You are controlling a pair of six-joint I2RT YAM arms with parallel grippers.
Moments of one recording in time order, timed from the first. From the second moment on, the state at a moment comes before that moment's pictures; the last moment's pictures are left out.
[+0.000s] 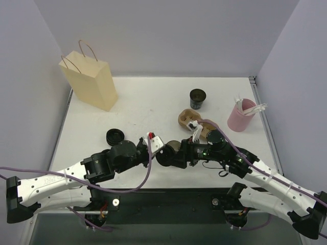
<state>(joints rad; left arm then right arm) -1.19 0.88 0.77 -0.21 -0.18 0.08 0.86 0.86 0.70 -0.28 -0.41 0.68</state>
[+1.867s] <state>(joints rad) -1.03 1.73 1.45 -0.83 -0.30 -0.65 0.86 0.59 0.76 -0.84 0.33 0.68</state>
